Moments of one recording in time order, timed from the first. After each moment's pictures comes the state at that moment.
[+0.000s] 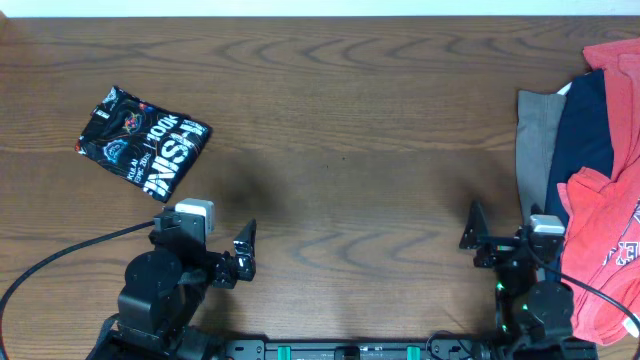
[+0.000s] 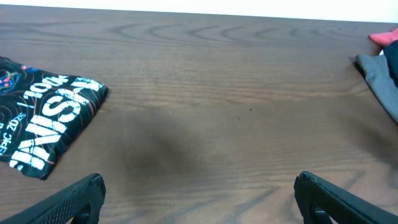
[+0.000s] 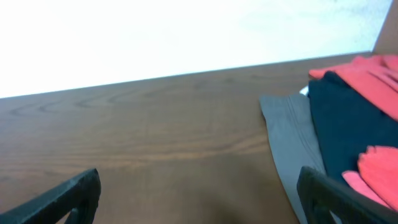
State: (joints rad) left arm -0.33 0.40 0.69 -0.79 -0.01 -0.22; right arm 0.12 0.01 0.15 -0.26 0.15 0.15
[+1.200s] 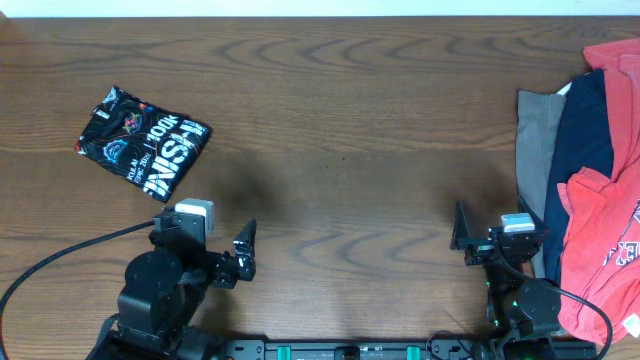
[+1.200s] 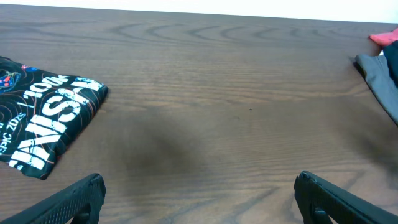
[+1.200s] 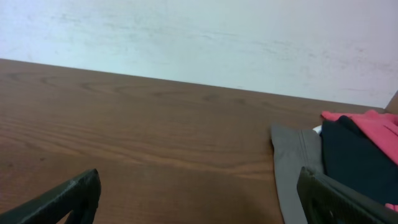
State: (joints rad) left arm -0.33 0.40 0.69 -0.79 -0.01 -0.22; right arm 0.12 0.01 0.01 -0.07 0.06 -0.08
